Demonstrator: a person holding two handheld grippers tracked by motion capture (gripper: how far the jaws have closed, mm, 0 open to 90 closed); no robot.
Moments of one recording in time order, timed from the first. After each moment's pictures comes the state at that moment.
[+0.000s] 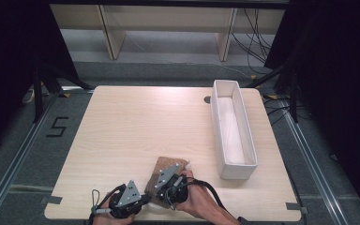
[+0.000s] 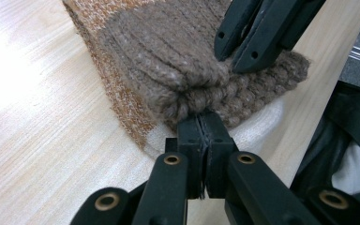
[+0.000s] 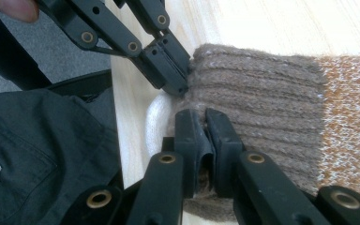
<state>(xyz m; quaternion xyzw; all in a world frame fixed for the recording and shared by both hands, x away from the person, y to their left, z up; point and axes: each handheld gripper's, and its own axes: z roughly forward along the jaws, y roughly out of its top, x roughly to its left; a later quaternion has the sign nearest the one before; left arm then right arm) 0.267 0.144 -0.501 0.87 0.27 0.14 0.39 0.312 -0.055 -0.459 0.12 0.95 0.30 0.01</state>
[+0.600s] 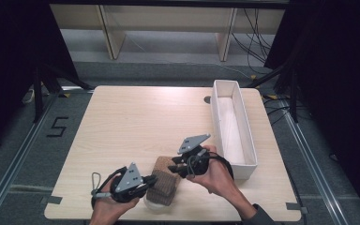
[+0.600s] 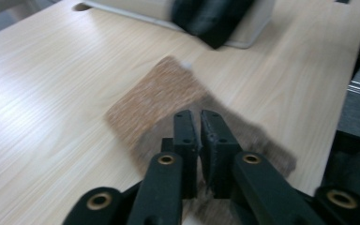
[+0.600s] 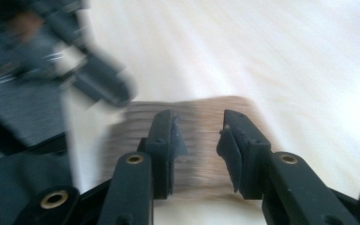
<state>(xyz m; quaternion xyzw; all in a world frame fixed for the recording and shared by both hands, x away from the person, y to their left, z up) 0.289 0.118 -0.446 0.85 0.23 0.16 0.45 0.363 -0.105 -0.403 0.22 0.90 0.38 0.06</state>
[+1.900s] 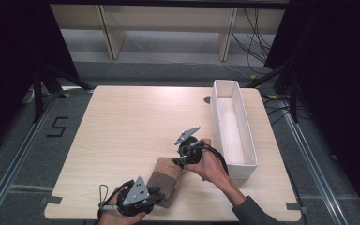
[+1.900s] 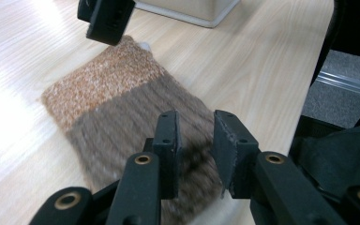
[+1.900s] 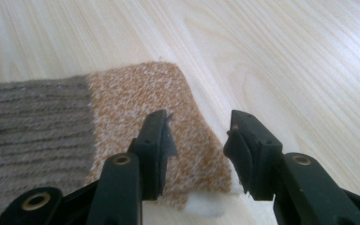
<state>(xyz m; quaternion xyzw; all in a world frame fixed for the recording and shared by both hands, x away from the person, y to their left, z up) 0.262 0.118 -0.474 0.85 0.23 0.14 0.45 0.409 -0.094 -0.440 0.25 0.92 0.30 0.08</state>
